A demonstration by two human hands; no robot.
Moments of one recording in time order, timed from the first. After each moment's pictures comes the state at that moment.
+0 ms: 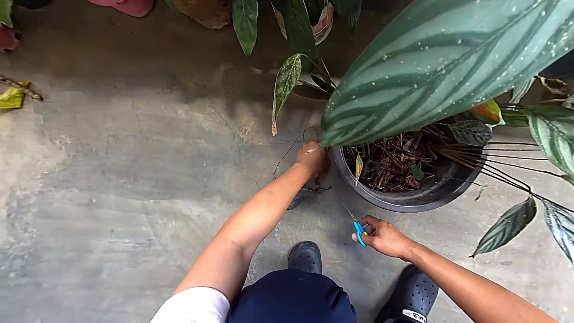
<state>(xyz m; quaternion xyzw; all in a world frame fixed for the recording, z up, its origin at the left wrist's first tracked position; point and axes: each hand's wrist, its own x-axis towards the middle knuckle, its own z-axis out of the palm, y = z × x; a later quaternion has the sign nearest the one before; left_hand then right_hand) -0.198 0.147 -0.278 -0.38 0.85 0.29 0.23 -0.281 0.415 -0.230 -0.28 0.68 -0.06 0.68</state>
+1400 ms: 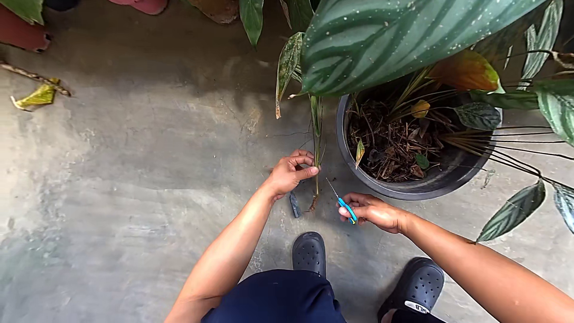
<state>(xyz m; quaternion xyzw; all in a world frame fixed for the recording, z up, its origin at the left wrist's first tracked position) -0.087 0.172 -0.230 -0.38 0.66 0.65 -0.03 -0.277 0.369 -0.221 -0.25 0.54 -0.25 0.77</state>
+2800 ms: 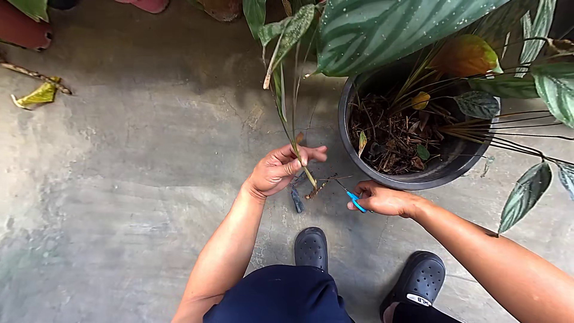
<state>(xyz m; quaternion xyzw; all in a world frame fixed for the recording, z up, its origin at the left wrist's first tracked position) -0.073 0.165 -0.206 -0.08 0.52 0.83 -0.15 -0.291 0.356 -0.188 -0.37 0.63 -0.09 0.68</state>
